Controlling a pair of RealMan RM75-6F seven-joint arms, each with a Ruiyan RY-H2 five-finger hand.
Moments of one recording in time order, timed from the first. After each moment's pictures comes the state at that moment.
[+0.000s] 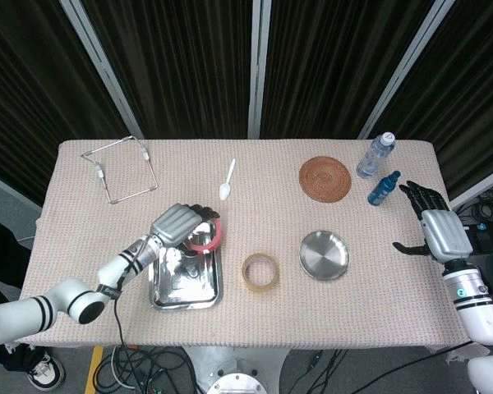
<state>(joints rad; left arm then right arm) -0.90 -1.41 -0.18 -1.45 1.32 0.68 0.07 0.41 -1.04 0.16 -1.60 -1.30 1.13 0.16</state>
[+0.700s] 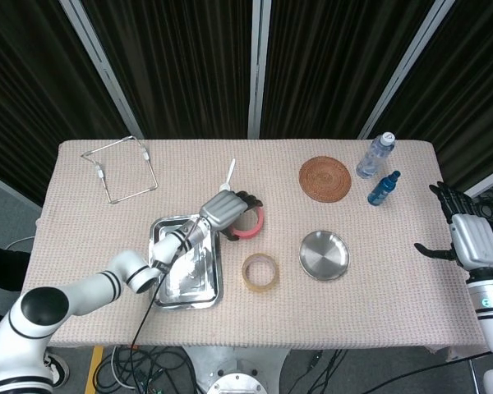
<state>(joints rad) -1.15 -1.77 -0.19 -0.90 1.48 0.63 -0.25 0.34 -1.02 0.16 -1.56 -1.32 1.20 0.25</state>
